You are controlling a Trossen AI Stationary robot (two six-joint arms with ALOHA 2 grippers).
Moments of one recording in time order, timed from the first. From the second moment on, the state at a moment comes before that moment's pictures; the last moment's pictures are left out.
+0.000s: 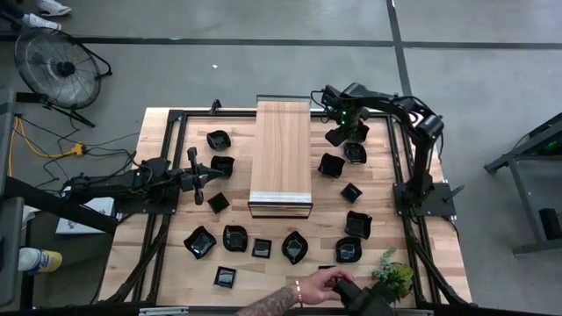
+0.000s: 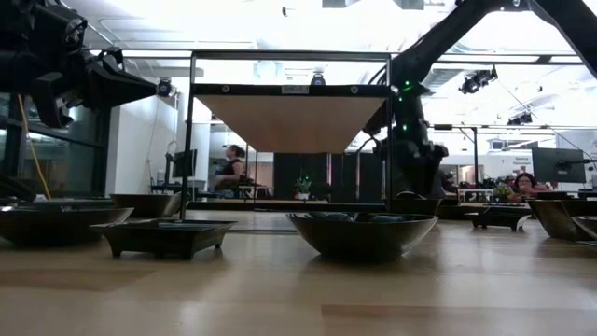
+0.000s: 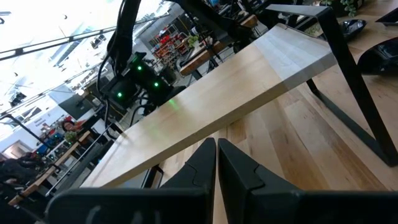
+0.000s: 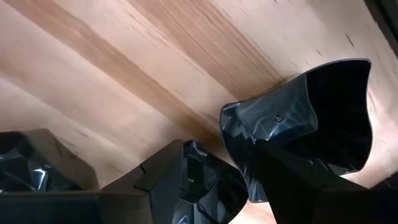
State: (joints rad) left arm 0.08 0.01 0.04 -0.05 -0.07 0.66; right arm -0.79 1.95 1.42 -1.13 0.08 0.07
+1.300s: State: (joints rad) left arm 0.08 0.01 0.04 -0.05 -0.07 0.66; right arm -0.81 1.99 1.39 -1.09 0.10 -0.01
